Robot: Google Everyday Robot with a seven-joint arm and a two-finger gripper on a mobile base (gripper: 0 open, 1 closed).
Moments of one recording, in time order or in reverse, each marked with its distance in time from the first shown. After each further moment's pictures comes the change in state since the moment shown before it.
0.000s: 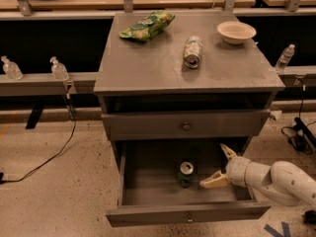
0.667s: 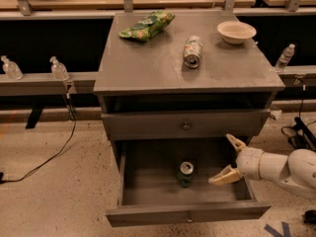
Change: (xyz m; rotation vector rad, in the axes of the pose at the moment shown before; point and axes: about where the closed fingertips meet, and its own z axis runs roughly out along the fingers) arm -0.065 0.004 -0.058 -0.040 0.012 -0.098
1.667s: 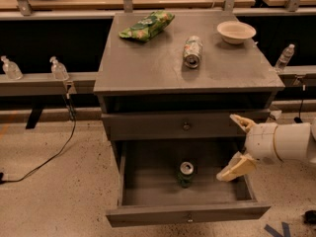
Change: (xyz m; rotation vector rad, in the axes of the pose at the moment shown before) arm -0.136 0.030 -0.086 -0.060 0.210 -0.147
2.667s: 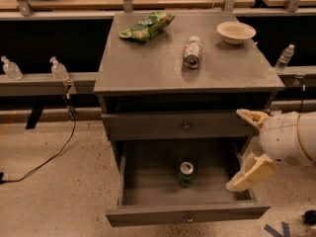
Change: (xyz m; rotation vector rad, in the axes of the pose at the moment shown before) arm -0.065 0.039 -0.073 -0.073 0.052 -0.008
